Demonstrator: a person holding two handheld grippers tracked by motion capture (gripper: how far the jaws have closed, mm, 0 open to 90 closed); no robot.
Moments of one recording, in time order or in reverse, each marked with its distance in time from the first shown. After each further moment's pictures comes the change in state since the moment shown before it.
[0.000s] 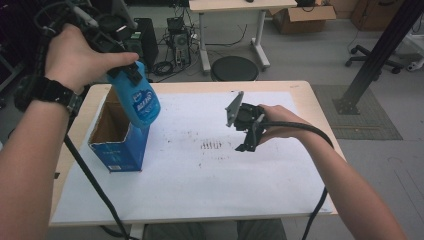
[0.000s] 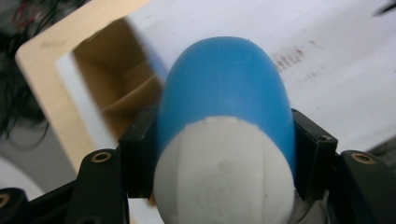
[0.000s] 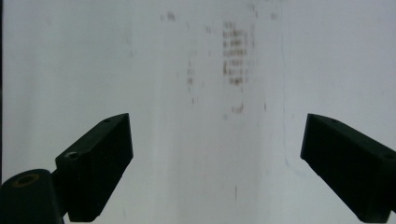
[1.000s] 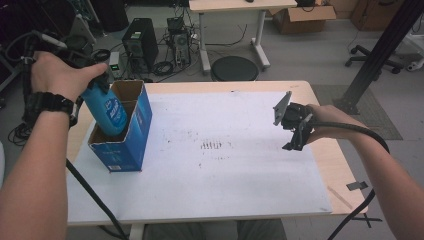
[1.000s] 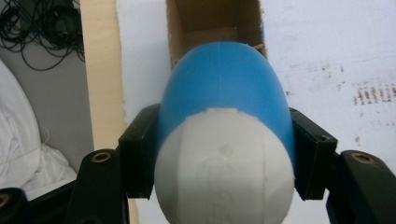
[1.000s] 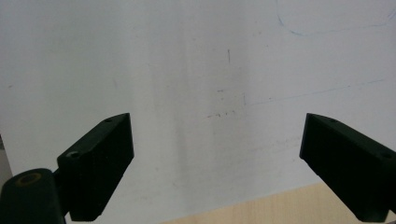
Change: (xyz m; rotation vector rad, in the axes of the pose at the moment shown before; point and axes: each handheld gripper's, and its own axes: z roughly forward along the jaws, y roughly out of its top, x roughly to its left) left arm 0.070 -0.036 0.058 0.042 0.118 -0.358; right arm 0.002 -0.104 -0.038 0.175 -0.052 0.124
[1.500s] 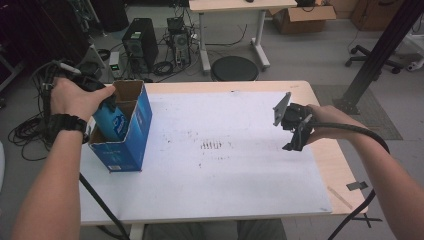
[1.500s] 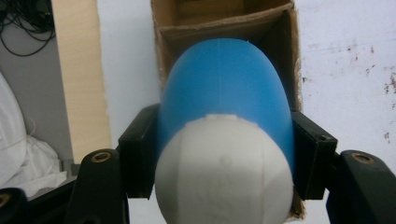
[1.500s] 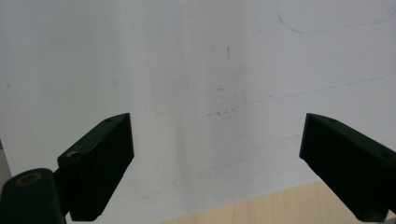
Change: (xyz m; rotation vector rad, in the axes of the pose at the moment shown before) left arm 0.001 -0.014 0.062 0.056 -0.019 -0.001; right arm 0.001 0.000 0.001 0.007 -0.005 -0.003
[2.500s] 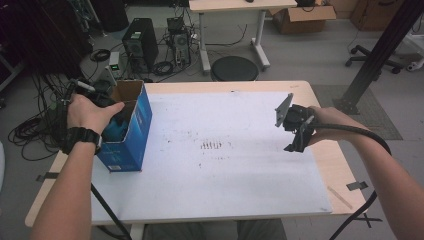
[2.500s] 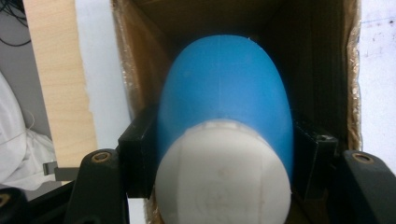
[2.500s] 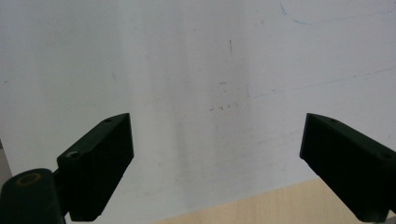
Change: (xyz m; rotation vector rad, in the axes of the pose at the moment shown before) left arm -0.006 -0.006 0.051 0.053 0.021 0.021; right arm 0.001 -0.006 0.004 0.000 0.004 0.014
